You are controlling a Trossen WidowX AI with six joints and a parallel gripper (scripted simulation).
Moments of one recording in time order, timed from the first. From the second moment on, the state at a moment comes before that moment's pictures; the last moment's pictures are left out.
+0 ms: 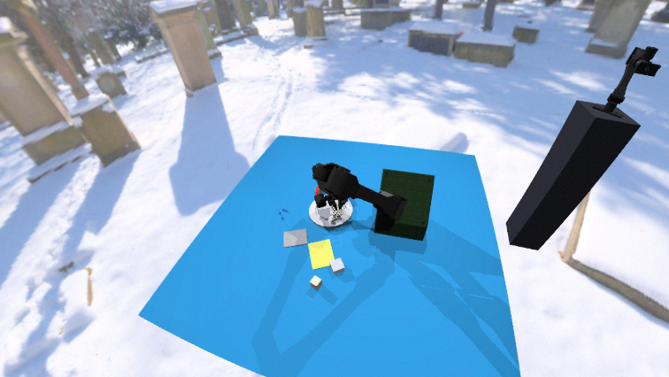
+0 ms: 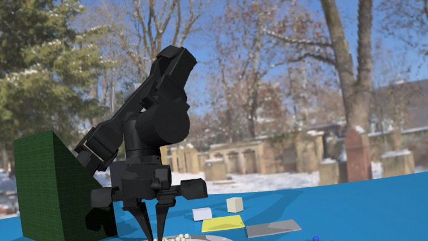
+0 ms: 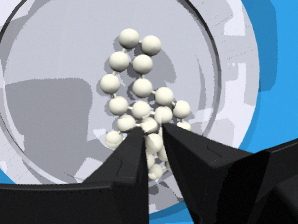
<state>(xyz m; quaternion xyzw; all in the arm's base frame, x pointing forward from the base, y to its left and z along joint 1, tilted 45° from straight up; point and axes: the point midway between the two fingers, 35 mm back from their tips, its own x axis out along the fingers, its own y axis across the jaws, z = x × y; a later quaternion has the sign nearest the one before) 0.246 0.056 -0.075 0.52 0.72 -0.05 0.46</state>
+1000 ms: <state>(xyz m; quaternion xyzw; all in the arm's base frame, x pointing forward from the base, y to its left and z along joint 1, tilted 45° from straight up) 0.246 0.057 -0.074 0.52 0.72 -0.05 0.45</state>
